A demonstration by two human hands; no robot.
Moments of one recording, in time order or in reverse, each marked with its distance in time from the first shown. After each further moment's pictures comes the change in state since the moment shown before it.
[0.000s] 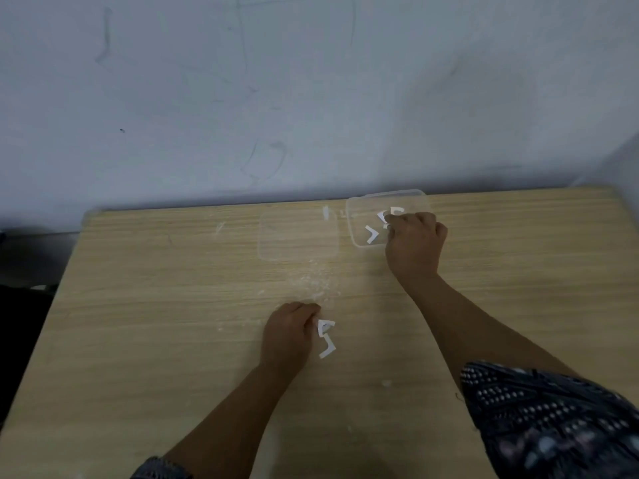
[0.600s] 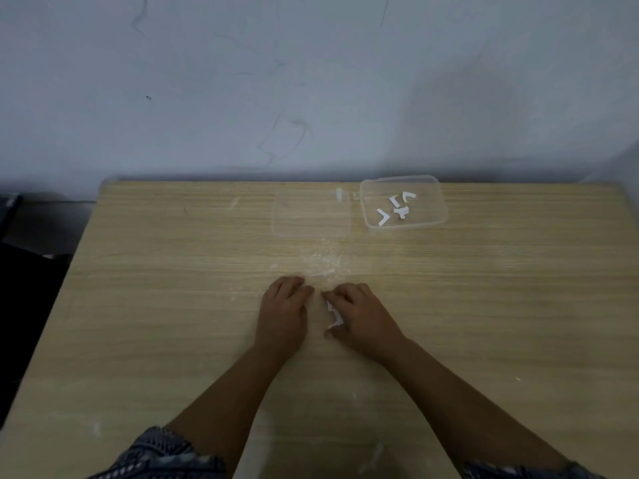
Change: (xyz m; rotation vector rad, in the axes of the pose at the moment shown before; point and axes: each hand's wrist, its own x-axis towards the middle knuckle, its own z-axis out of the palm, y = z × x) left_hand -0.026 -0.028 -0.010 0.108 -0.023 0.011; right_hand -0.149 -0.042 0.011 0.302 -0.560 -0.538
